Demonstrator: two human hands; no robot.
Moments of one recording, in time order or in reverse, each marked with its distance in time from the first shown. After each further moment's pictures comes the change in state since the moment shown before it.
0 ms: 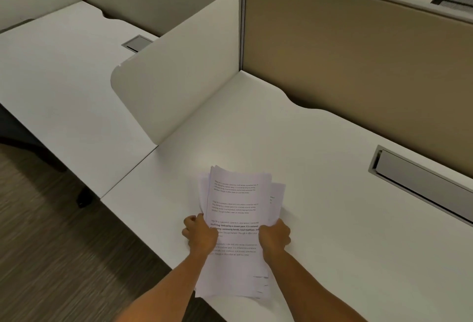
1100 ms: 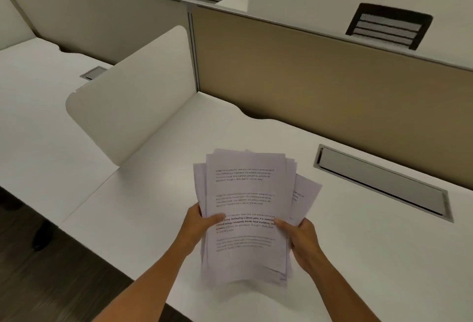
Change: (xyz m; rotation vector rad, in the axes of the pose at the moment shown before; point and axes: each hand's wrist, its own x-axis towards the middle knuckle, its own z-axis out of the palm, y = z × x) left_hand -0.066 0.069 -0.003 -0.619 -0.539 0.408; right_hand -0.009 0.059 -0.186 0.738 -0.269 -0.245
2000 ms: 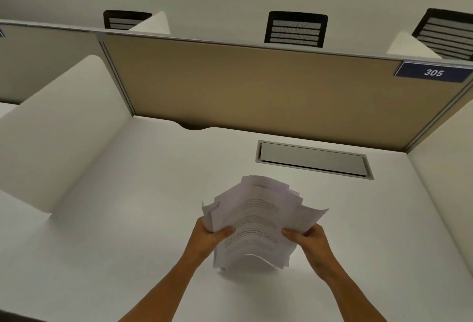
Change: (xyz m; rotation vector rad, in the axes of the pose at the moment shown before) left_hand -0.022 0.011 0.160 0.204 -0.247 0.153; right_hand -0.067 -0.013 -0.160 -0.076 0.092 -0.265
